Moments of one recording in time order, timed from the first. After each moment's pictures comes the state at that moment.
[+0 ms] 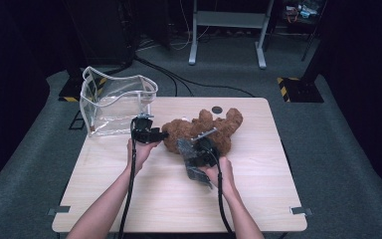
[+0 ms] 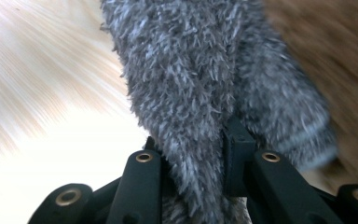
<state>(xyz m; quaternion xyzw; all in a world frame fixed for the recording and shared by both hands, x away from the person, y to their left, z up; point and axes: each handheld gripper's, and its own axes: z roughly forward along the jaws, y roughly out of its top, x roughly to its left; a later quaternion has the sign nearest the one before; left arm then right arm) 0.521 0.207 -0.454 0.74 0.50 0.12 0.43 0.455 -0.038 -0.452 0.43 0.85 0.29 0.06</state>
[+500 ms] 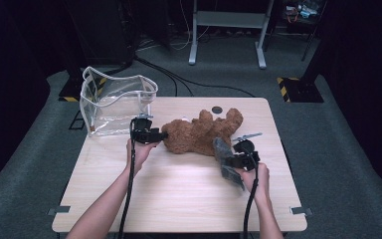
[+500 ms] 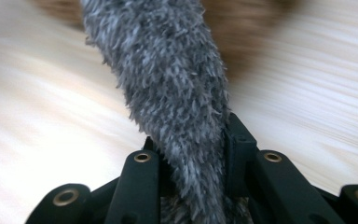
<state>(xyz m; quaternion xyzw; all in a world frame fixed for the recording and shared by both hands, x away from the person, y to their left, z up) 0.519 0.210 -0.454 0.75 0.50 0.12 0.43 0.437 -0.151 -0.440 0.52 0.79 0.29 0.12</state>
